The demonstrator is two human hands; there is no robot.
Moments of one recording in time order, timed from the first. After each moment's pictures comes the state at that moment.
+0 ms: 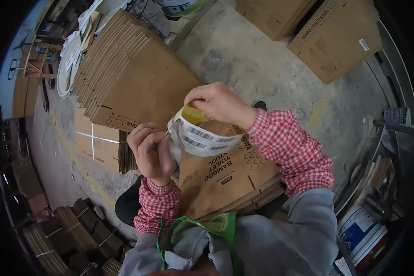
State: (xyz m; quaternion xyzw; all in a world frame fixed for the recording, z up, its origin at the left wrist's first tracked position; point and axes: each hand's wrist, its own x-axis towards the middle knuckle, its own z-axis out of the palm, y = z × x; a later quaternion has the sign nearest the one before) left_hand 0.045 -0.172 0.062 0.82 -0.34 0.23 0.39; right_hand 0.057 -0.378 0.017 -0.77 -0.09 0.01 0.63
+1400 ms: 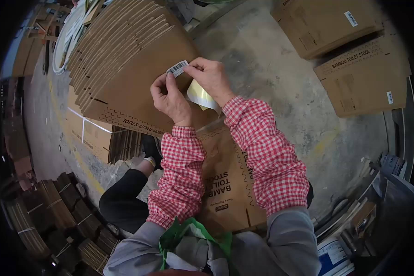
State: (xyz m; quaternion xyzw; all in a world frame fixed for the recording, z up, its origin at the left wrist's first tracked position) left_hand 0.179 -0.237 -0.091 0.67 0.10 0.30 0.67; right_hand 0.194 -0.338 -0.095 -0.72 0.06 -0.06 0.69
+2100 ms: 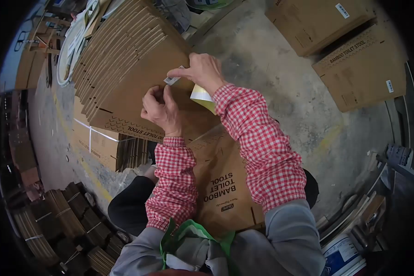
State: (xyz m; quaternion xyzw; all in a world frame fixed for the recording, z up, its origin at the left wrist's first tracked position) left_hand 0.173 -0.195 -0.079 0.90 -0.01 0.33 0.27; right_hand 0.223 -0.344 -0.057 -0.90 0.05 -0.03 0.42
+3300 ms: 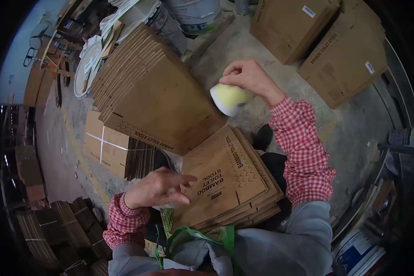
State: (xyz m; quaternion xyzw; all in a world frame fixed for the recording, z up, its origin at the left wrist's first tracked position) left_hand 0.053 -0.128 0.116 0.75 -0.45 -0.40 0.27; right_hand 0.119 -0.468 0.025 -0.76 0.07 0.06 0.64
